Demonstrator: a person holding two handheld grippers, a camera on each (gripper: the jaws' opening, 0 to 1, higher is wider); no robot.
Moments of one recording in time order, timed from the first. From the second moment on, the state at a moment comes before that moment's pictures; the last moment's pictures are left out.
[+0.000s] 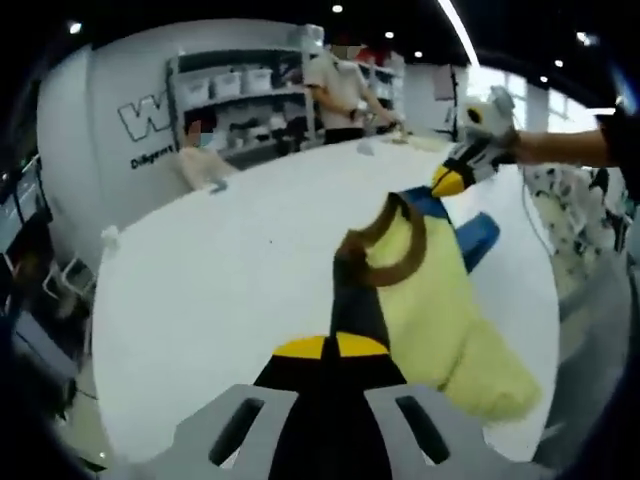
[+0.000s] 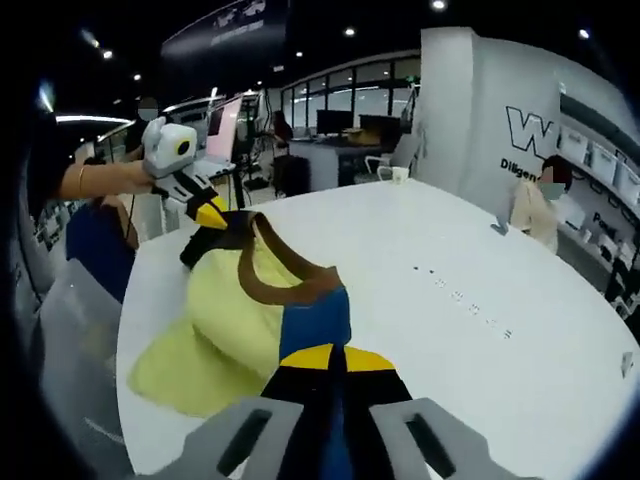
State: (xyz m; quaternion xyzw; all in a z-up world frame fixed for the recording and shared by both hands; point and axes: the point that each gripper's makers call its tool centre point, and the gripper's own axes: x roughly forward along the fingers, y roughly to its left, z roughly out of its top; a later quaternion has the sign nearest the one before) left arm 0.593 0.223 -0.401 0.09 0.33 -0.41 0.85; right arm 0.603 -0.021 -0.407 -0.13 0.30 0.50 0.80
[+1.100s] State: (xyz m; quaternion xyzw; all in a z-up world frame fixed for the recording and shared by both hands) left arm 0.579 0.213 -0.440 0.06 0.38 -0.39 0.84; right arm 0.593 -0.004 -0.454 -0.10 0.37 0.49 0.78
